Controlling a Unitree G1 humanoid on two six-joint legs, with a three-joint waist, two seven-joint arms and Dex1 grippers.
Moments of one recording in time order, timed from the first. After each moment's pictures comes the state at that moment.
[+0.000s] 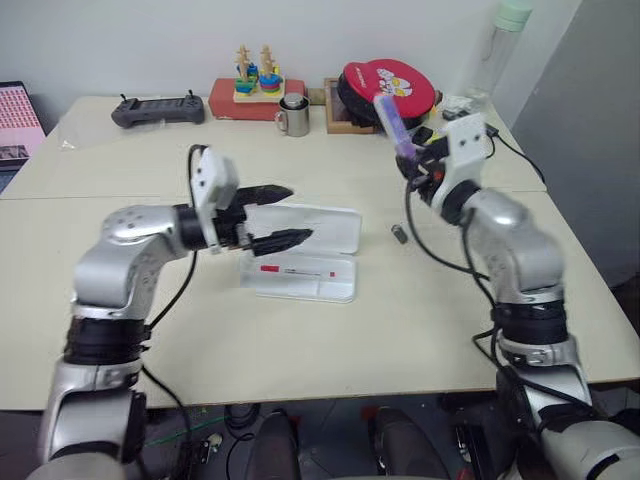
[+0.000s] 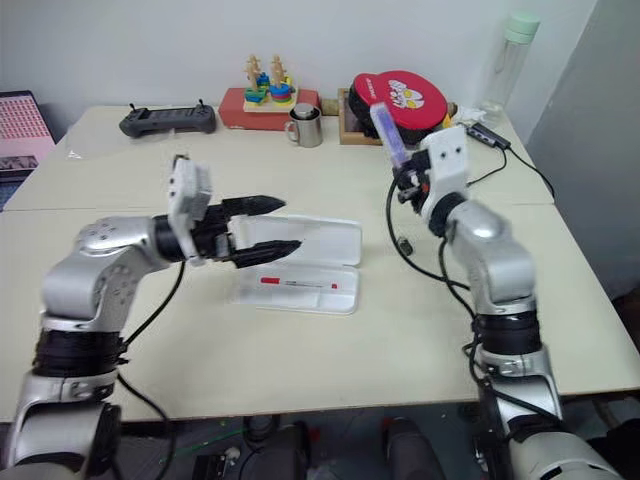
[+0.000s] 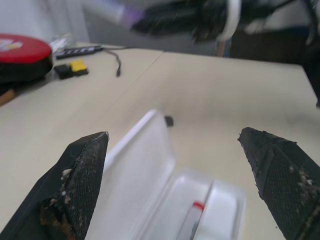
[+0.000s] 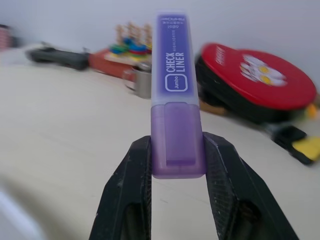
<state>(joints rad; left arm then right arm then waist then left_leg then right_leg) -0.55 0.75 0.11 0.02 -0.49 0.48 -1.14 -0.76 -0.35 -0.01 -0.16 0.32 0.72 0.46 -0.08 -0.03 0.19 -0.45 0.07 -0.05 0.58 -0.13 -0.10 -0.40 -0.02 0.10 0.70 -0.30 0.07</state>
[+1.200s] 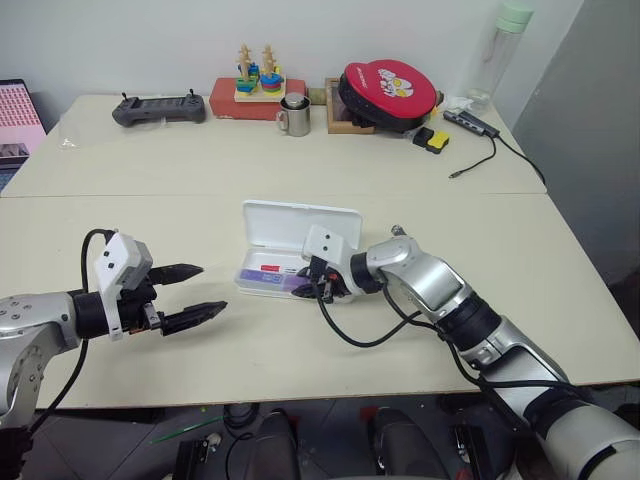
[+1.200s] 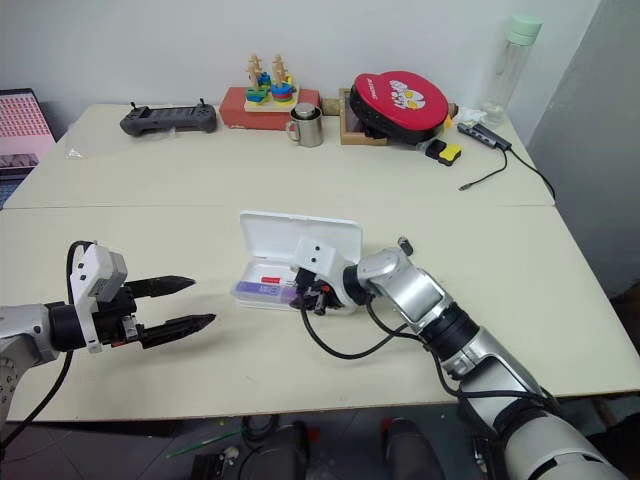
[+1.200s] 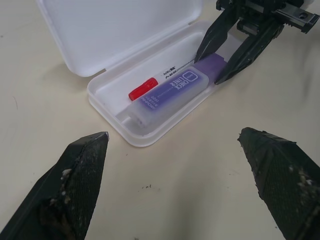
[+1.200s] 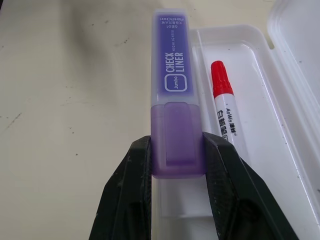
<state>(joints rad) 0.00 0.95 0.38 -0.21 -0.55 0.58 -1.12 -0.85 -0.24 0.56 0.20 0.15 0.61 0.90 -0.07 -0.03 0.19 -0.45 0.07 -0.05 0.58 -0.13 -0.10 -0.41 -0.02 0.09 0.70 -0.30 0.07</state>
